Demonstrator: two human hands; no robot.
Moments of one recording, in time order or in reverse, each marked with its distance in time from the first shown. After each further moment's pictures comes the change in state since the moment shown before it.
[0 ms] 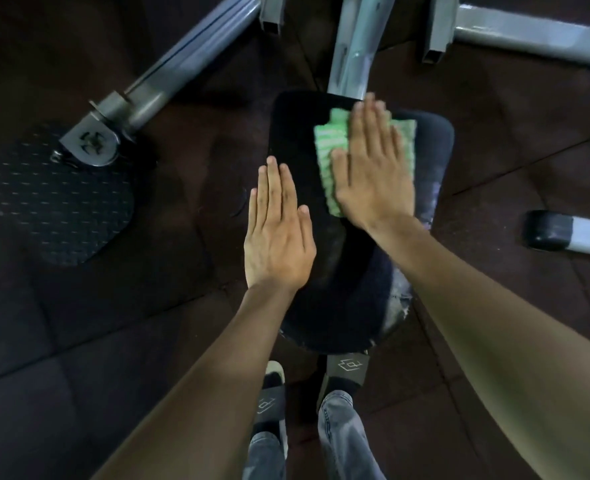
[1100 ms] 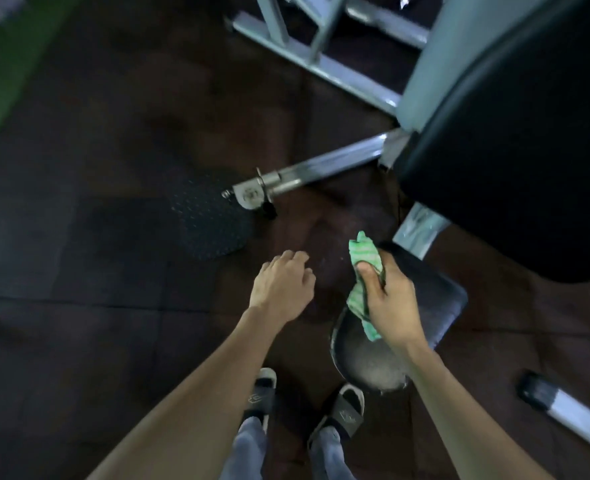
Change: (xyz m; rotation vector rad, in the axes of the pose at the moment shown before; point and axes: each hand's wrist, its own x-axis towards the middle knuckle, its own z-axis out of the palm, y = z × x) left_hand -0.033 -0.031 -0.335 -0.118 -0.243 -0.376; right_hand -0.065 -0.170 -0.241 0.750 -0.251 -0.150
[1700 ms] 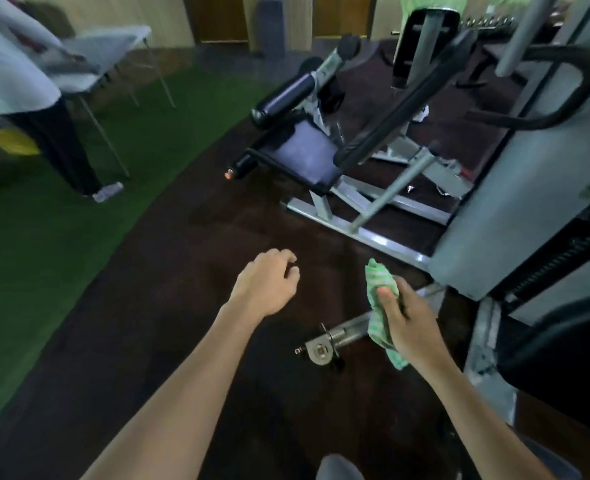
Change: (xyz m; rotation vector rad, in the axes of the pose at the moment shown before) left_hand 0.055 -0.188 -0.503 -0.033 0.292 0.161; right_hand 0.138 -0.432 0.105 0.089 0.106 -0.198
